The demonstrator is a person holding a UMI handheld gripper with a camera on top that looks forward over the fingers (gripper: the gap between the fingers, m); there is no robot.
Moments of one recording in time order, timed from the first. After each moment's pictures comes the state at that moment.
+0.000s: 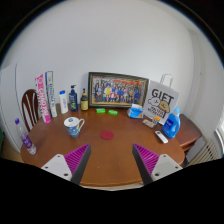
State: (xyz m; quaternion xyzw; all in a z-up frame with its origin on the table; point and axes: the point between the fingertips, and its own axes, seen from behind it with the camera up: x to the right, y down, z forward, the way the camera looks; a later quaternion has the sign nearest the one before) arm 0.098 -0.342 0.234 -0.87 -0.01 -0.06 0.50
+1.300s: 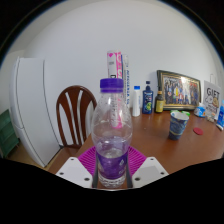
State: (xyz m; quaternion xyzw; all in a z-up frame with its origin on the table) arm -0.375 -0.255 0.080 -0.81 -0.08 0.09 0.57
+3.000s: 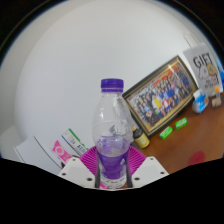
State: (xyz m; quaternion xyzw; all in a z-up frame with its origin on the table) arm -0.117 -0.044 0.282 -0.74 0.13 0.32 0.58
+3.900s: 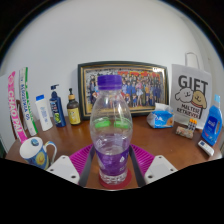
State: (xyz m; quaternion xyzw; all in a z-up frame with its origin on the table) arm 0.095 -0.020 0.073 -0.82 0.01 0.02 0.57
